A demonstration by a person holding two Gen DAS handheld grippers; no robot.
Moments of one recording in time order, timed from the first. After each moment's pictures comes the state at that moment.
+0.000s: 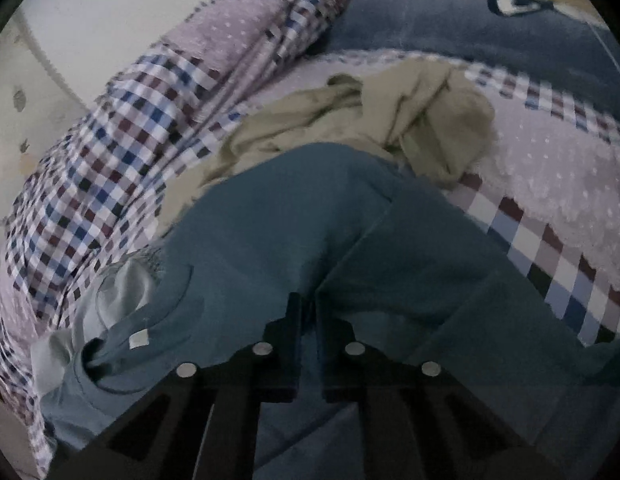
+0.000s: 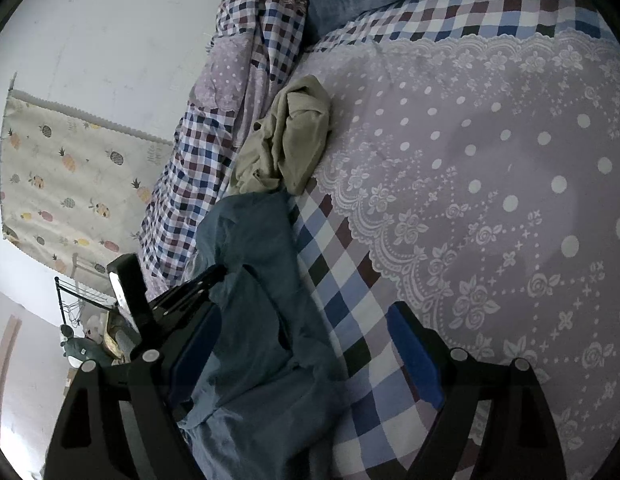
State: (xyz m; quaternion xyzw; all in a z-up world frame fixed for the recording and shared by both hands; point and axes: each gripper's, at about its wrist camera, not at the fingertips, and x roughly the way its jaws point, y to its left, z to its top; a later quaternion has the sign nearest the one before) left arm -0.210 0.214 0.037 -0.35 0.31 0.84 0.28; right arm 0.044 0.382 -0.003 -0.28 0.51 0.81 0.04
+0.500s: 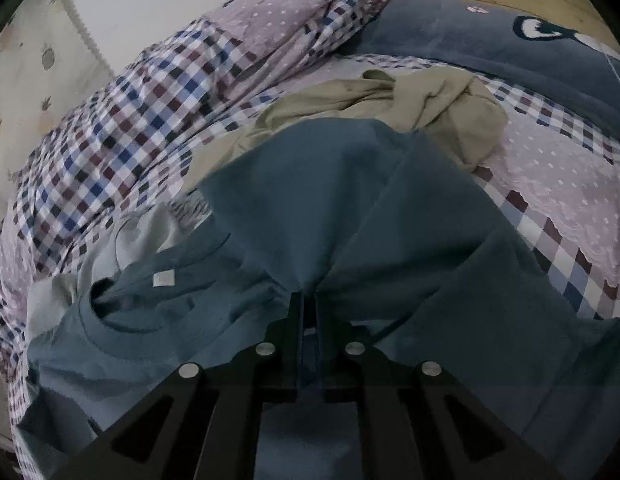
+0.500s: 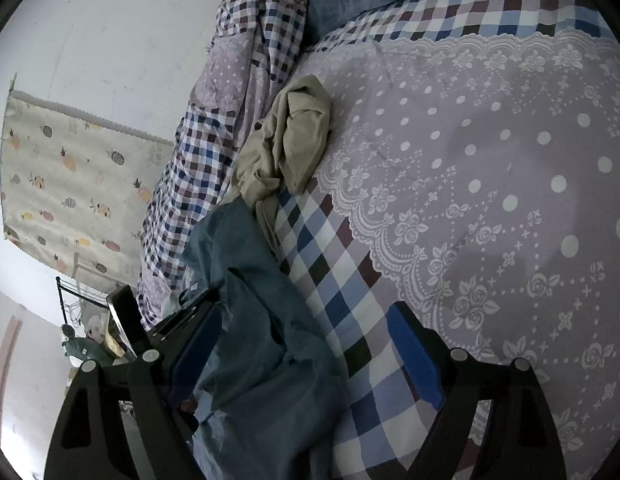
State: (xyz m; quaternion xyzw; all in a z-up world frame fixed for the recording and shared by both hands) left arm -0.204 0.175 0.036 -0.37 0.27 0.85 0.26; right arm 0.044 0.382 -0.004 -0.28 0.51 0.81 0.04
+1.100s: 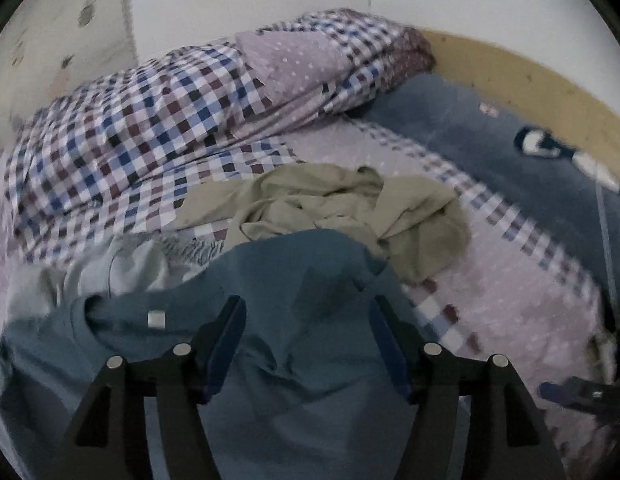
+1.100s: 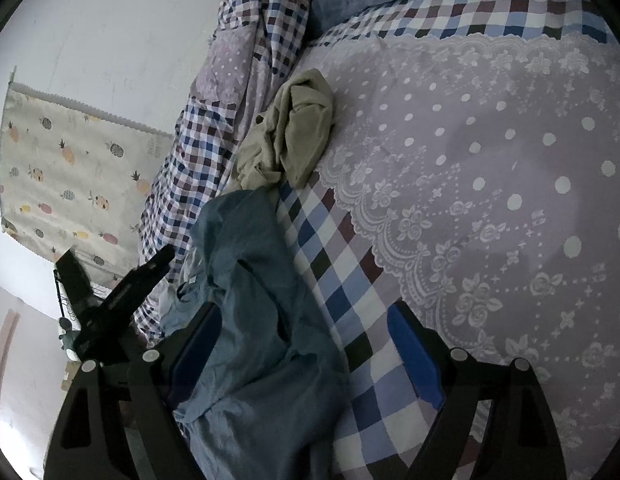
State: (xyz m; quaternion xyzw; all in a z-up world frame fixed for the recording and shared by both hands) left arm -0.196 0.165 0.111 -0.37 0.10 0.88 0.29; right arm 0.044 0.381 0.000 -0.29 0.50 0.82 0.03
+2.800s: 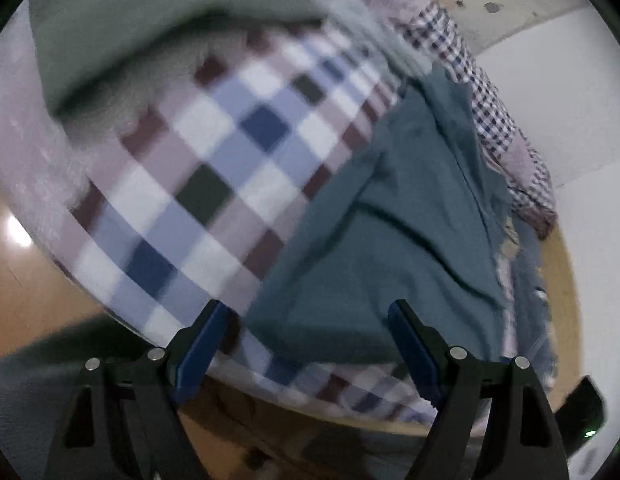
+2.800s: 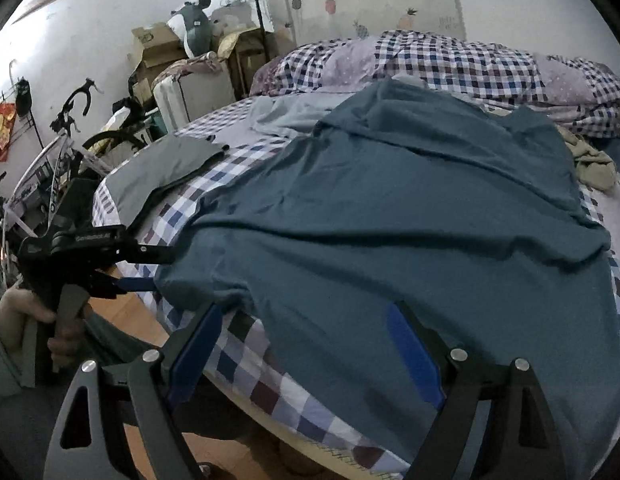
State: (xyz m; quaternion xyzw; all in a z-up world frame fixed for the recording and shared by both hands) left arm 0.186 -0.292 -0.035 -0.51 -0.39 0.76 0.09; right arm 0.234 -0.037 0.021 -0.37 -0.02 0.90 -0.23
